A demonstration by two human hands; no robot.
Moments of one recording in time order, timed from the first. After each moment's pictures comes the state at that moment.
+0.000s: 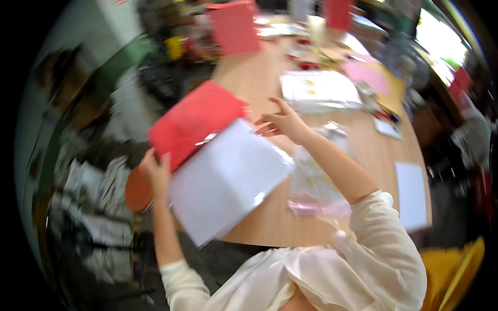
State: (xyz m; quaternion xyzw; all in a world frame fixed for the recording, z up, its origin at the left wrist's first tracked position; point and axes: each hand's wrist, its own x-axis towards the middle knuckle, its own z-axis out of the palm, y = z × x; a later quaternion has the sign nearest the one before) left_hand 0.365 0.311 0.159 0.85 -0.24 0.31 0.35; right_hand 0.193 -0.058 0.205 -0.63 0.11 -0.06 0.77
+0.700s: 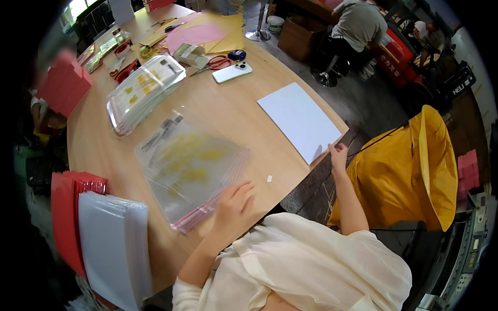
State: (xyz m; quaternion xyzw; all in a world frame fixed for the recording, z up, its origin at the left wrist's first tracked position) left_hand -0.050 -0.012 0.078 0.56 -0.68 -0.21 0.43; right_hand -0.410 -0.208 -0.035 -0.40 0.72 -0.47 0.32
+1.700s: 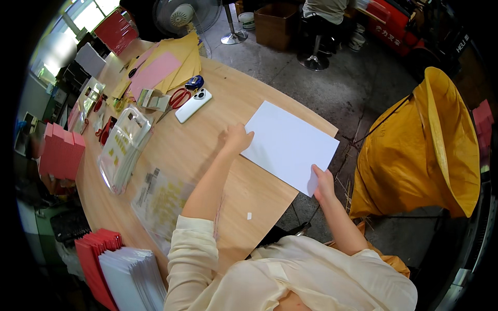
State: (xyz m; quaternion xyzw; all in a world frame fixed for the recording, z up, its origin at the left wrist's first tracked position) left_hand -0.152 -0.356 0.029 0.70 -0.68 -0.23 0.01; right_hand -0.411 -0.198 -0.055 -0.11 0.53 -0.61 0.58
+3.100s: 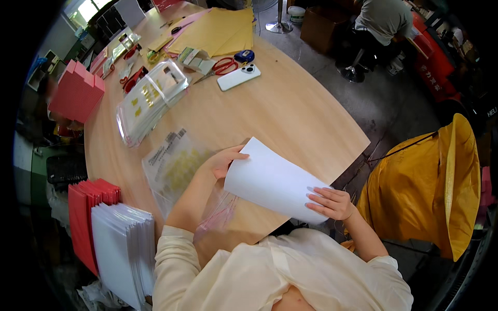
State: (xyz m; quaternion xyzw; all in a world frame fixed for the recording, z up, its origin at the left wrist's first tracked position) left_hand 0.005 -0.225 0.006 0.39 -0.22 -0.84 0.31; right_hand -0.382 -0.172 0.049 -0.94 0.12 -0.33 -0.04
